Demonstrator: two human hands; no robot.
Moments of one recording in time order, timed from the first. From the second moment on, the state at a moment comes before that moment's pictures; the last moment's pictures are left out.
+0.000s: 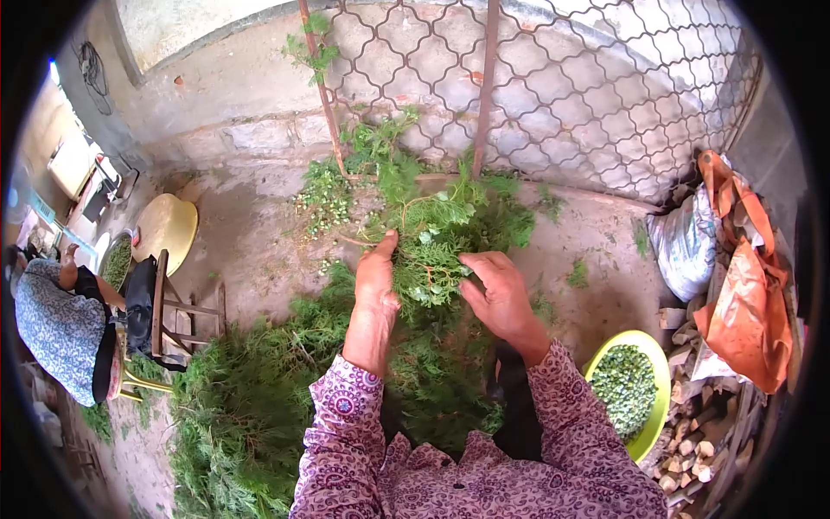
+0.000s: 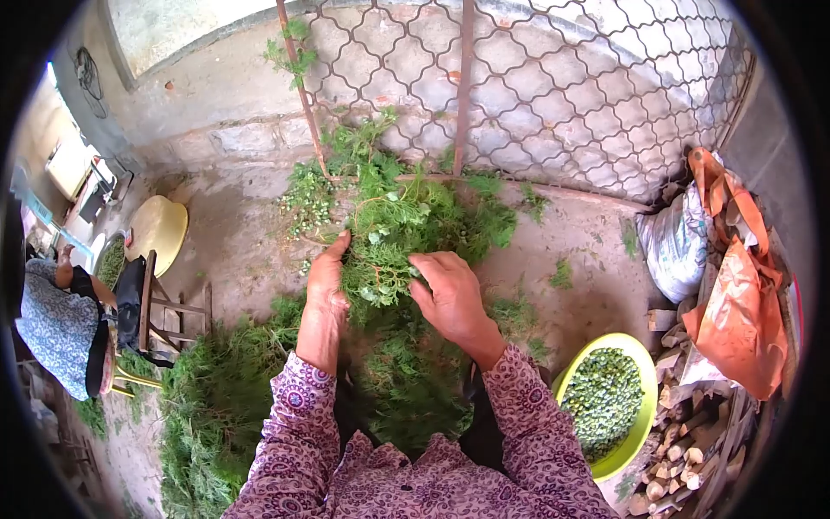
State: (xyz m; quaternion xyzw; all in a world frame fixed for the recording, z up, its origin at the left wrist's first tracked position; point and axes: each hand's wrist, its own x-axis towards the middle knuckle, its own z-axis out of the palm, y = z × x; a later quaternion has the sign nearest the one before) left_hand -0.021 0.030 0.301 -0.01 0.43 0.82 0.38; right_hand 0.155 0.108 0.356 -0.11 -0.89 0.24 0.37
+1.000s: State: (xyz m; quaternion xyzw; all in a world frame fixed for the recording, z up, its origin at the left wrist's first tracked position) left_hand 0.022 0.028 0.338 0.03 0.34 0.79 0.51; right_hand 0.157 0.124 0.337 -0.18 -0.28 0.94 0.10
